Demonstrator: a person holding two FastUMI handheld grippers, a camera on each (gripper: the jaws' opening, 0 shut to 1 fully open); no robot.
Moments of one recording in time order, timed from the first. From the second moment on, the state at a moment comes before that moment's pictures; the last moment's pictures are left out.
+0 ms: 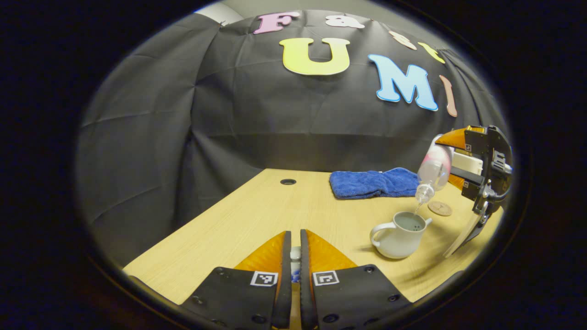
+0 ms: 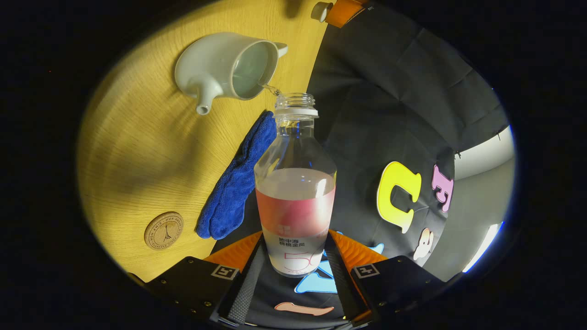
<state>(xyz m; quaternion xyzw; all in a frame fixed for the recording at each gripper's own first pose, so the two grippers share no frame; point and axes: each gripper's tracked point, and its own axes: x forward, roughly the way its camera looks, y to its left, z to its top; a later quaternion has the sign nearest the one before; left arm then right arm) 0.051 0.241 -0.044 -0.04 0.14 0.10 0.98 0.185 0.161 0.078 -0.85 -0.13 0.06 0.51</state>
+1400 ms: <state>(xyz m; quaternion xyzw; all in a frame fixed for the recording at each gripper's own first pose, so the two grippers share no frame) 0.049 0.239 -0.052 -0.04 0.14 0.10 0.98 0.168 0.205 0.091 -0.89 -0.26 0.03 0.37</state>
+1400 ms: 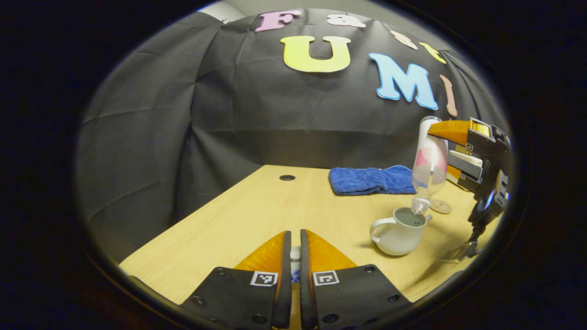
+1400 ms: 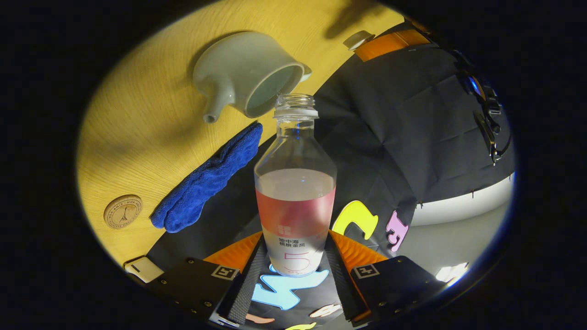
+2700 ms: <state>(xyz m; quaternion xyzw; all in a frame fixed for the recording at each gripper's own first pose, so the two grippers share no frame) 0.053 0.229 -0.037 -0.05 0.13 0.10 0.99 0.195 0.062 0.045 -0.43 0.04 0.11 0.90</state>
